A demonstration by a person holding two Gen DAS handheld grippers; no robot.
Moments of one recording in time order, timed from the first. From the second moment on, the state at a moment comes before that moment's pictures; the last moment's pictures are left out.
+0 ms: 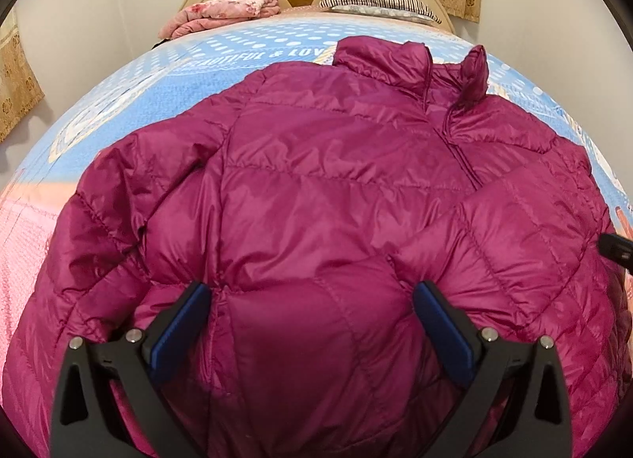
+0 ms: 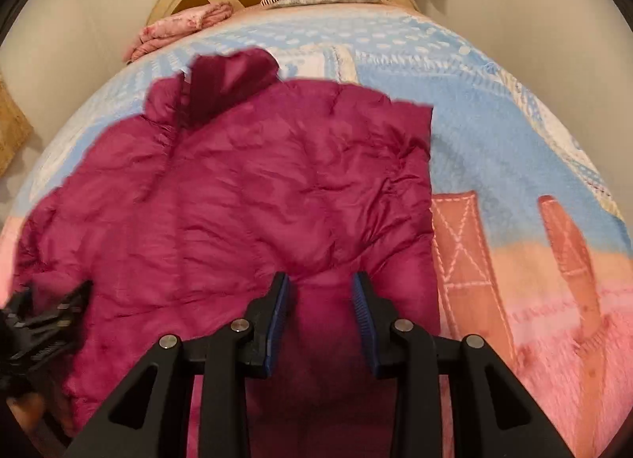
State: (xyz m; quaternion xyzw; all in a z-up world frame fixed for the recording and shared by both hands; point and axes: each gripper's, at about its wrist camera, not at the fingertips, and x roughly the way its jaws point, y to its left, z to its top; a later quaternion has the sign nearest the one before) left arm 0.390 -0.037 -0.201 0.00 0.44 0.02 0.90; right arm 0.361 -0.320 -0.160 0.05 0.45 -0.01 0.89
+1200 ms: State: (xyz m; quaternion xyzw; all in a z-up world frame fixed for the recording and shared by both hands) left arm 0.300 0.037 -0.127 0.02 0.36 0.02 0.93; right arm 0.326 -0.256 -0.196 0.01 0.41 0.06 0.91
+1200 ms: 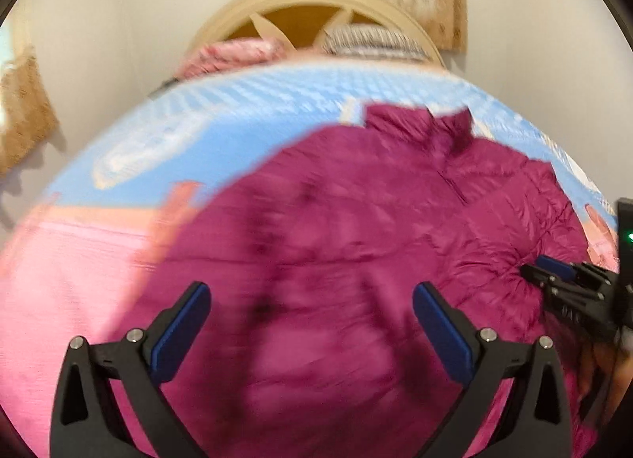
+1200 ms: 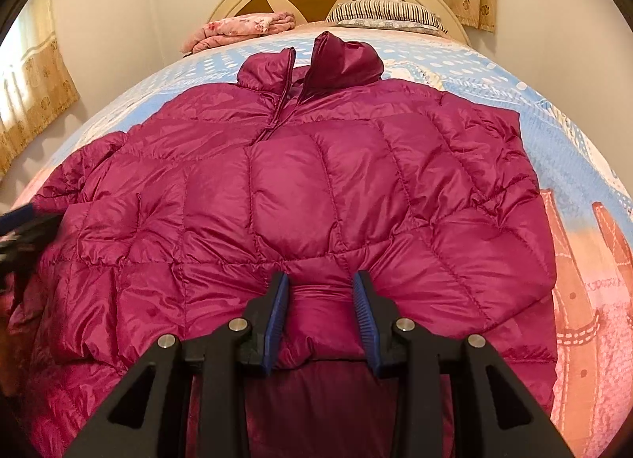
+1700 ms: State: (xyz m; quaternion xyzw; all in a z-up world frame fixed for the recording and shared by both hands) left arm 0.186 0.209 -0.171 -0.09 0.42 0.09 0.90; right arm 0.325 -0.248 -0.195 -0.02 0.40 0.04 0.91
